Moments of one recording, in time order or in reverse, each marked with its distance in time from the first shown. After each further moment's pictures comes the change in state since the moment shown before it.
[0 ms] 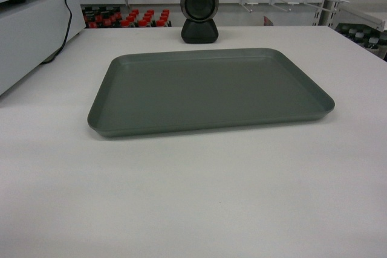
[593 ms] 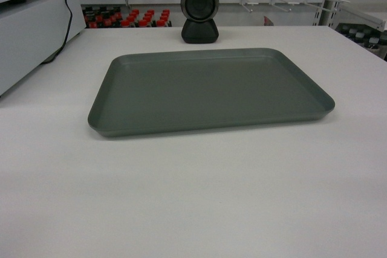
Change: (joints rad) left arm 0.001 -0.270 -0.113 -0.152 0.000 0.000; right arm 0.000 -0.279 -0.117 -0.157 0.001 0.000
